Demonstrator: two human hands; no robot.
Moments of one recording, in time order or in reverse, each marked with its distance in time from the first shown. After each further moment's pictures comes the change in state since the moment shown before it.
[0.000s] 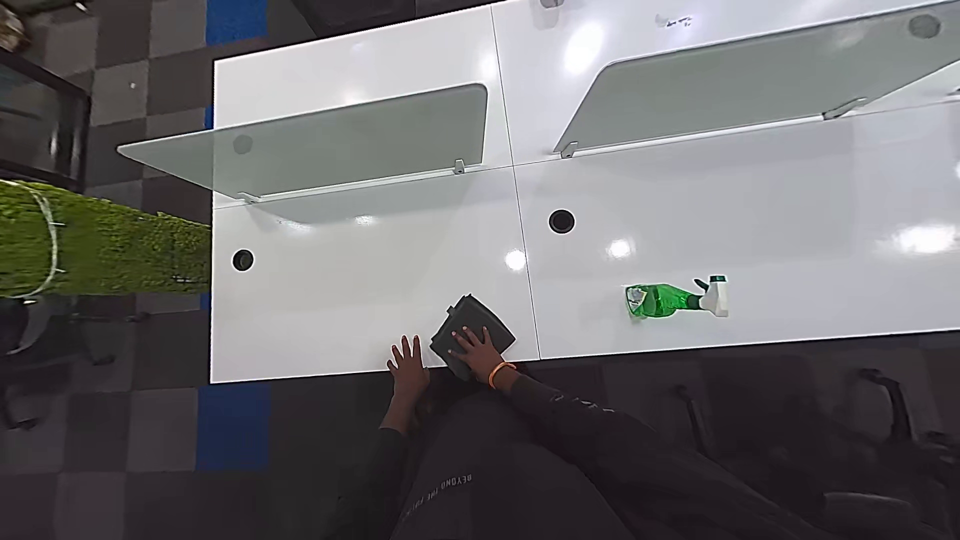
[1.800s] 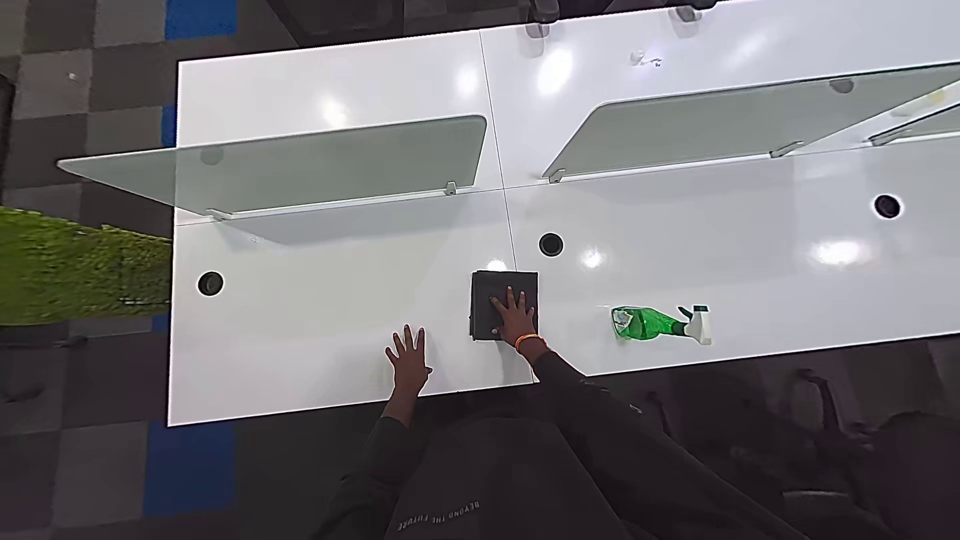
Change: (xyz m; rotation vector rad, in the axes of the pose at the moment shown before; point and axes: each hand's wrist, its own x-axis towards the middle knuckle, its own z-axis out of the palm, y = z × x) left_hand 0.077 0.038 -0.039 0.075 0.031 0.138; right_hand 0.006 0.130 -0.102 0.220 0.184 0.661
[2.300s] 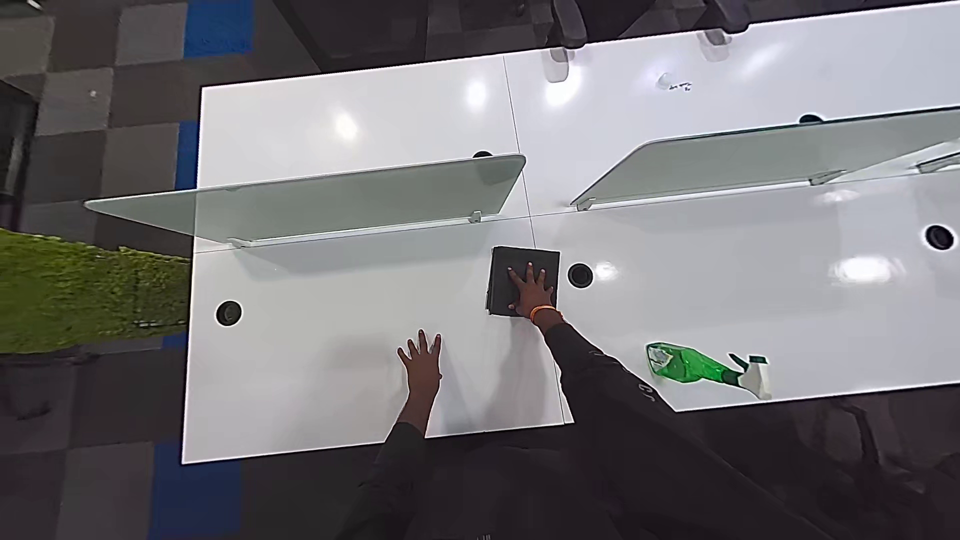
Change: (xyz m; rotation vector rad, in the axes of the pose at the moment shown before) left_hand 0.076 -0.018 -0.052 0.118 0.008 0.027; right_hand 0.127 -0.039 -0.103 -0.015 0.070 0.095
